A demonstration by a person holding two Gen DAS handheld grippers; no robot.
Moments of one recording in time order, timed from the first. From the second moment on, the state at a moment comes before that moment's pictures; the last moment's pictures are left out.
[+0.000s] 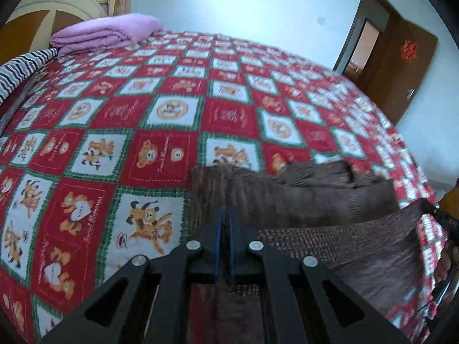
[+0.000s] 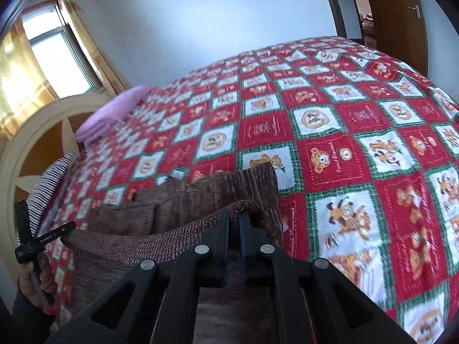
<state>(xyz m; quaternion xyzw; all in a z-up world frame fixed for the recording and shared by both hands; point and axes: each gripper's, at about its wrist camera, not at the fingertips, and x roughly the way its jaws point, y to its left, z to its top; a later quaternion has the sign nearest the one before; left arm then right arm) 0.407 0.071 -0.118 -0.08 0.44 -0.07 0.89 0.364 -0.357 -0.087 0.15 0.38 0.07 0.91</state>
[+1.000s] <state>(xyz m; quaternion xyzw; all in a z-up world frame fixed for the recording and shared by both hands) 0.424 0.055 -0.129 0.16 0.40 0.06 0.90 0.436 -0.274 -0.102 -0.14 0.43 0.01 0.89</state>
